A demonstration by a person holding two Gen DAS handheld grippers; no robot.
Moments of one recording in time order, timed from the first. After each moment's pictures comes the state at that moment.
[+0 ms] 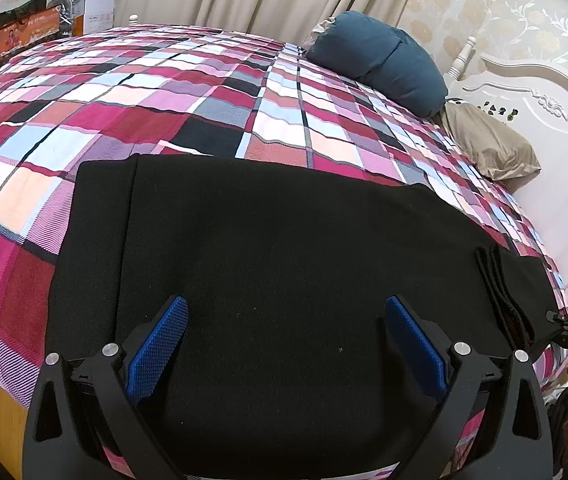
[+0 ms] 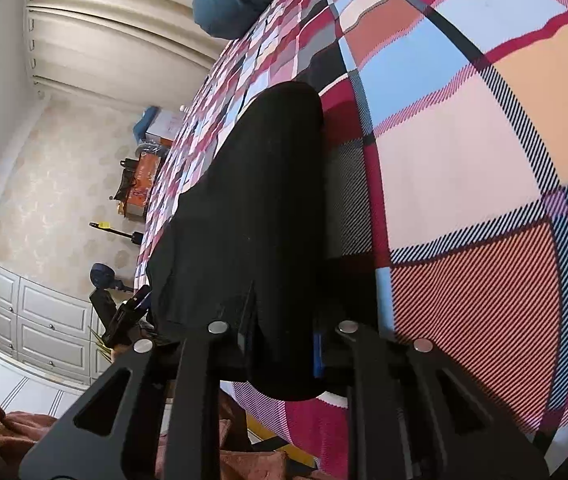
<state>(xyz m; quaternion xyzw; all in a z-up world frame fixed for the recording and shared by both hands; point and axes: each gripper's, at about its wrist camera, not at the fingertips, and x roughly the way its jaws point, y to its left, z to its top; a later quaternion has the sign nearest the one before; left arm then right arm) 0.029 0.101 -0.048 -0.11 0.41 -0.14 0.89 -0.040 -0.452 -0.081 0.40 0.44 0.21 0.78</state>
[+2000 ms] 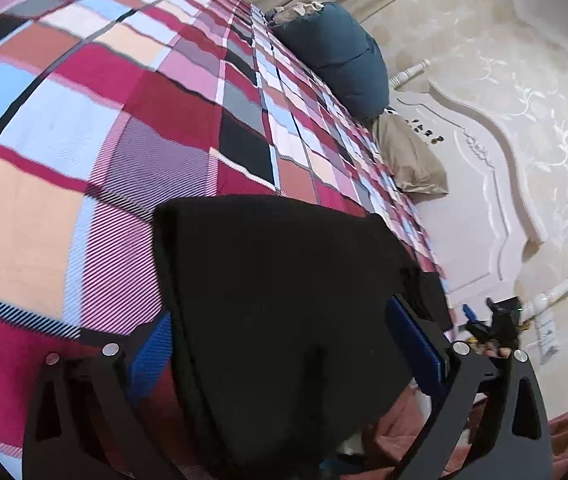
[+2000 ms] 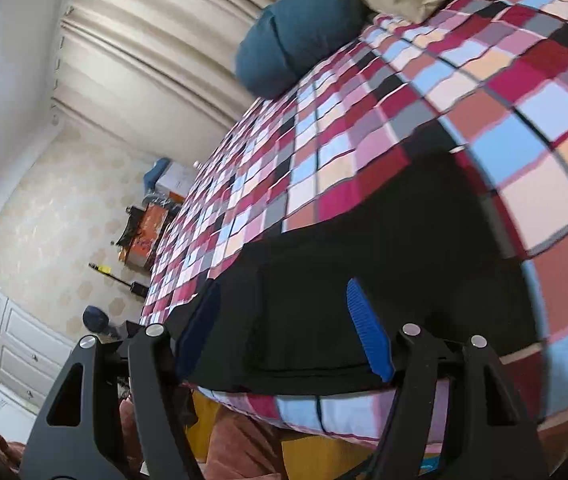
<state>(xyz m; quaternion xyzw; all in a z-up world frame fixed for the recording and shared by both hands) 0.087 0.223 -0.060 -0.27 0.46 -0.33 0.78 -0.065 -0.361 0.024 0.40 0.33 0.16 0.84</state>
